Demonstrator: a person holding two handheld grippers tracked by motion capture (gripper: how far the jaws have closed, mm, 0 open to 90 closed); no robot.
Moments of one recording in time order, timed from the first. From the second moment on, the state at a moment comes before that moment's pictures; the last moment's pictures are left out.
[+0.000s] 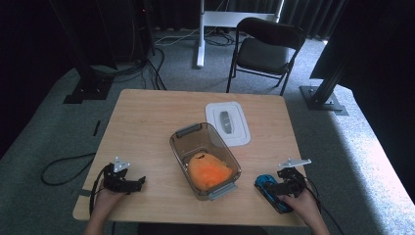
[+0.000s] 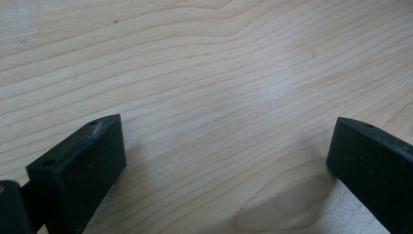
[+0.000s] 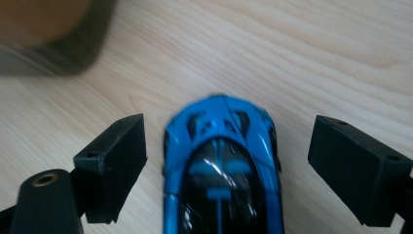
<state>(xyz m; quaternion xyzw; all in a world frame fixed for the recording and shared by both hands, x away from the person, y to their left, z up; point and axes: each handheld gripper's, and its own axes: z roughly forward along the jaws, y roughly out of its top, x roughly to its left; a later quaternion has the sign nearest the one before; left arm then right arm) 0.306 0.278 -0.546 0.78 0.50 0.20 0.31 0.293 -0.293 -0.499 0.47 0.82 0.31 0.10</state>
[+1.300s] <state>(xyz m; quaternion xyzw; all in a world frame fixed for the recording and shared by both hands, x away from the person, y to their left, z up) 0.306 0.278 -0.546 0.78 0.50 0.20 0.31 0.276 -0.293 -0.532 0.43 0.85 0.26 0.13</state>
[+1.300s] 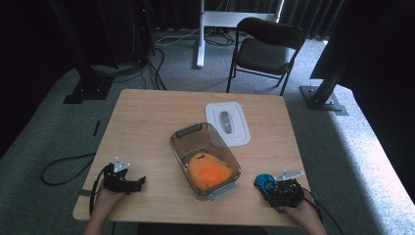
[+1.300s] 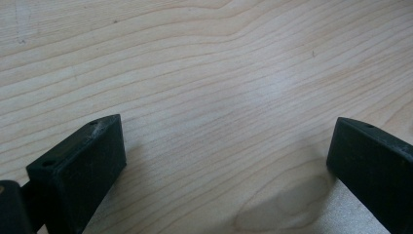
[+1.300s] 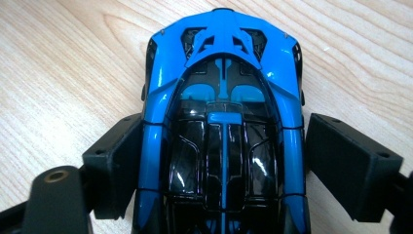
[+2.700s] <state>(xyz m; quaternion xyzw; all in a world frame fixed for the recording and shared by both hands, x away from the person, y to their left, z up) 0.306 0.278 -0.546 0.78 0.50 0.20 0.31 0.308 -0.289 -0.450 0.42 0.83 0.33 0.17</state>
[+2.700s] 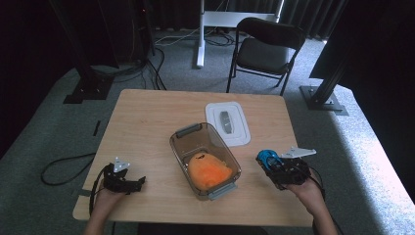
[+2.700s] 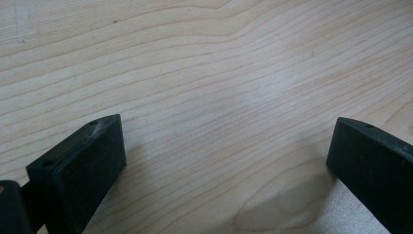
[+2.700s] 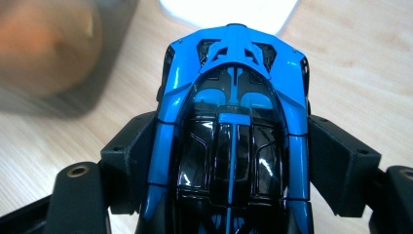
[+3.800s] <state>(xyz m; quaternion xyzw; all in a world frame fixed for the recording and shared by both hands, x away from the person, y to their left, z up) 0.306 0.278 -0.546 0.78 0.50 0.20 0.31 0.340 -0.201 -0.364 0.35 0.85 0.35 0.18</state>
